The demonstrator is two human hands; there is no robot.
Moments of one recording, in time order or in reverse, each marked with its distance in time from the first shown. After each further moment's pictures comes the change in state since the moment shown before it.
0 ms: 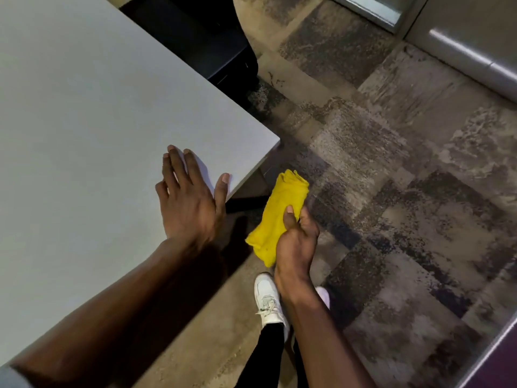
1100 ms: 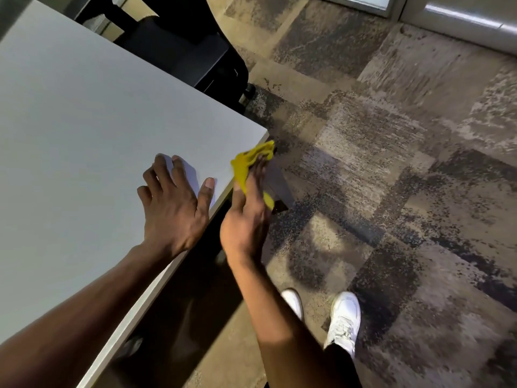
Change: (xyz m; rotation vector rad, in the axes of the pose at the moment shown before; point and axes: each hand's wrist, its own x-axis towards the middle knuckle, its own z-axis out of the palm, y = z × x) left_hand 0.017 -0.024 0.000 0.084 -0.038 0.177; right_hand -0.019 -0.006 0.068 -0.174 -0.152 -0.411
